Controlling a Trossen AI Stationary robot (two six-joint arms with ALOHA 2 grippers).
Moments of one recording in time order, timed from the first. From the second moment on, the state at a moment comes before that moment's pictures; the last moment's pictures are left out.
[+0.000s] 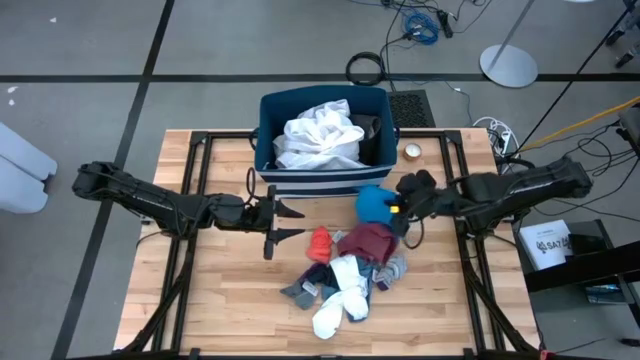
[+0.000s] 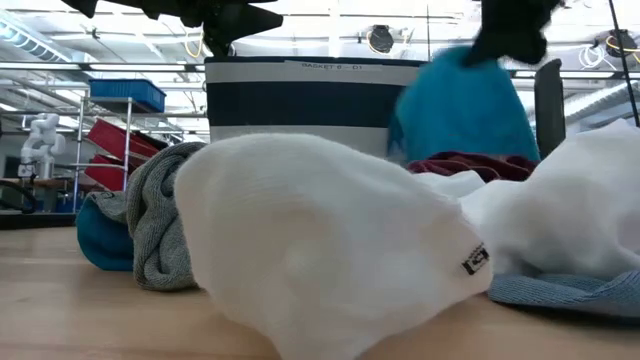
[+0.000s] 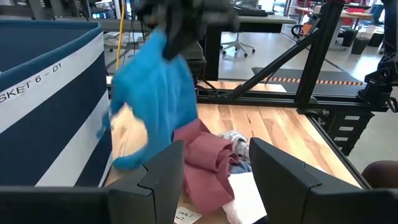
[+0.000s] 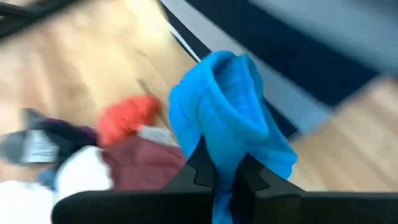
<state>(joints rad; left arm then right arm) -0.19 1.14 0.63 0.37 -0.16 -0.07 0.20 1.04 0.99 -0.79 0.45 0.65</state>
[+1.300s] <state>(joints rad) -0.24 1.15 0.63 0.51 0.01 -0.13 0.34 1.46 1.18 -0.40 0.22 0.32</state>
